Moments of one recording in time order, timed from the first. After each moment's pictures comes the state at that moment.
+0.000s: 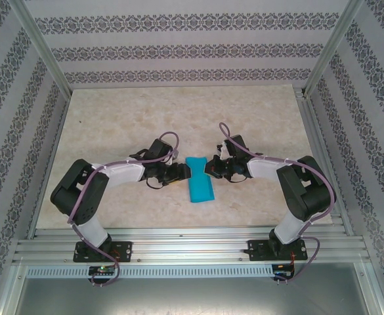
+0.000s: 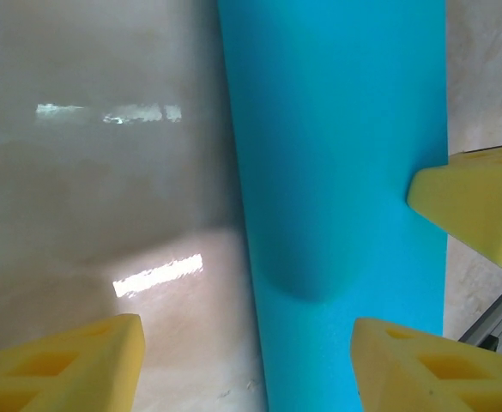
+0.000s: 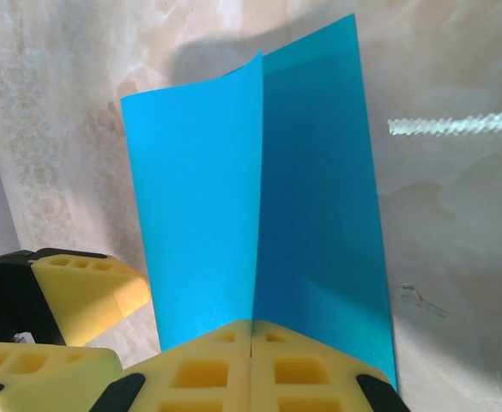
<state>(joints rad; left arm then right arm) -0.59 1.71 0.88 -0.18 0.47 -0.79 0.43 1.68 0.78 -0.07 -0.58 0.75</state>
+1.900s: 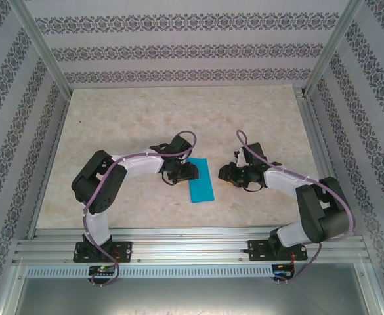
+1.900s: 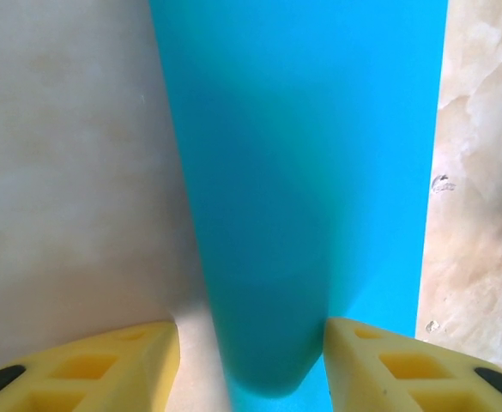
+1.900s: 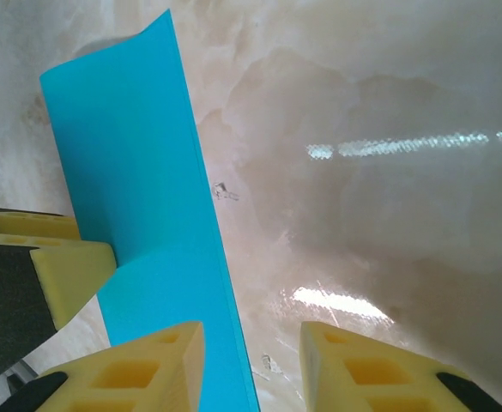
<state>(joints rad) -0.70 1.89 1.14 -0.42 0.30 -0.80 0.32 1.45 0.61 -0.19 -0.51 0.63</state>
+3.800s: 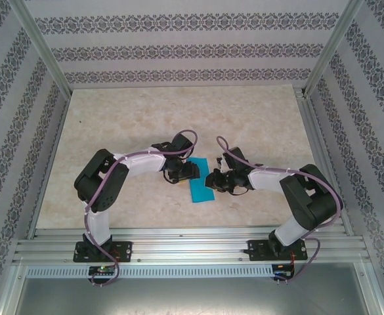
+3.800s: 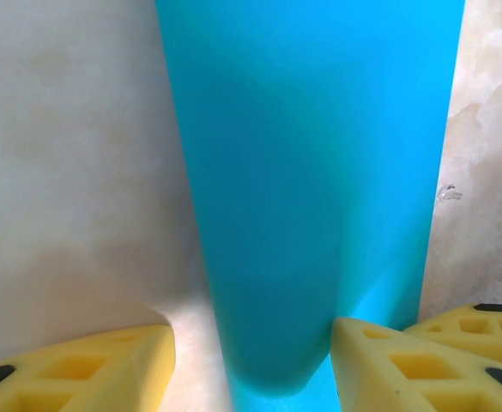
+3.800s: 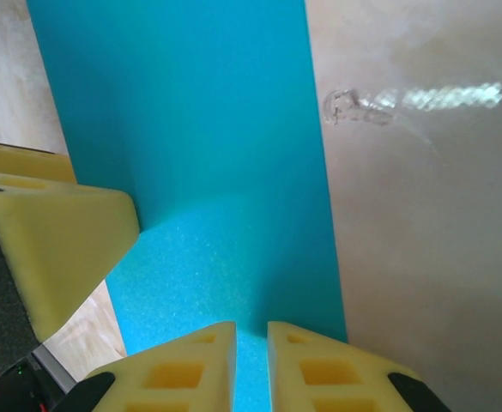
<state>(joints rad) -0.70 1.92 1.19 -0.47 0.30 -0.82 0.51 1.60 0.64 -0.08 -0.51 0.74</state>
